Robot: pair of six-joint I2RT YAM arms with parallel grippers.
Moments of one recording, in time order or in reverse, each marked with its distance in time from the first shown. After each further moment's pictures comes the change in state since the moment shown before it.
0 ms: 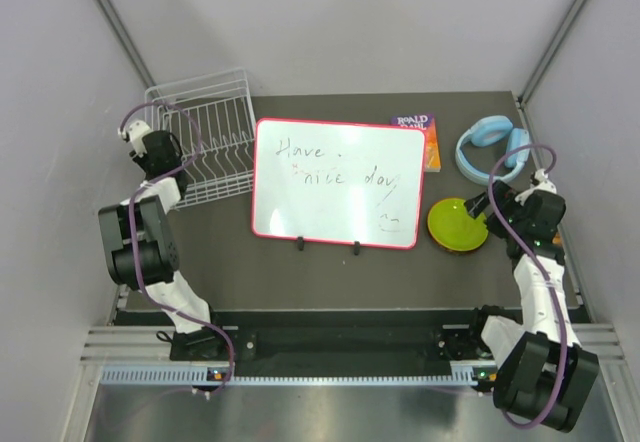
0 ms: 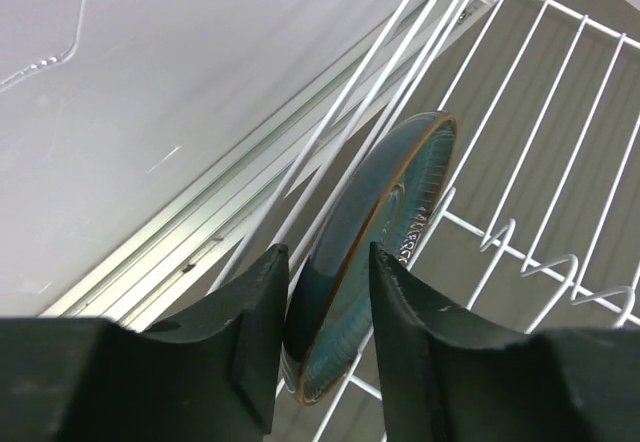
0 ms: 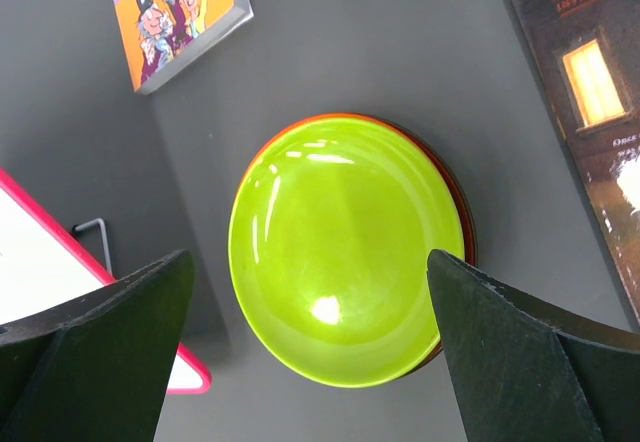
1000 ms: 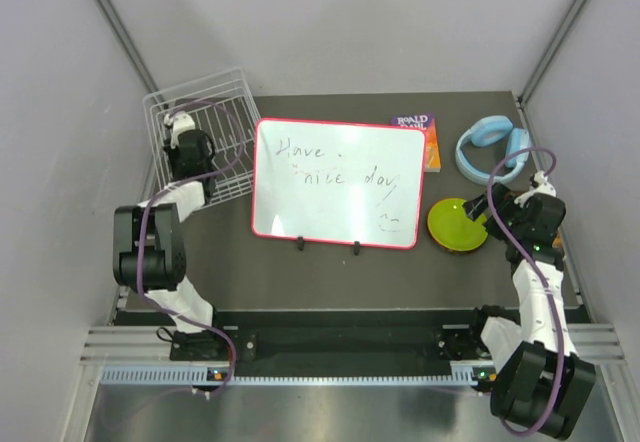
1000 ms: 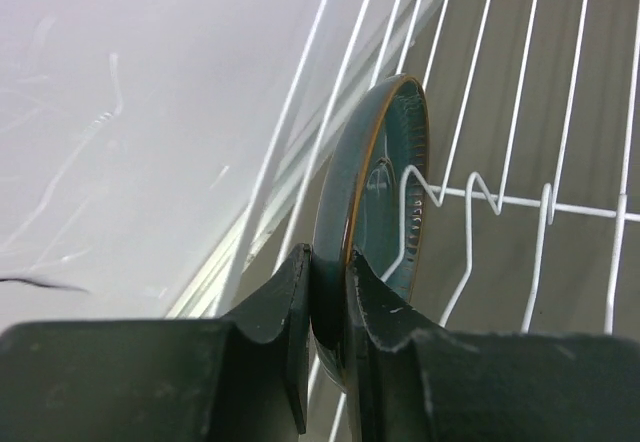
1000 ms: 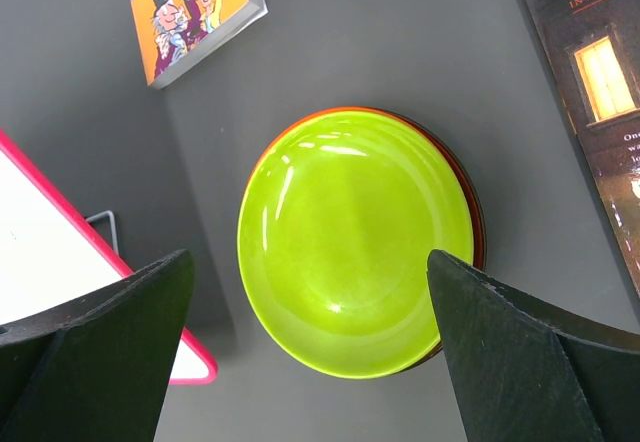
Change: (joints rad) left arm -0.190 -0.042 -0.060 0.063 -0.239 0.357; right arm 0.000 -0.047 -0.023 -0.006 -0.019 0.000
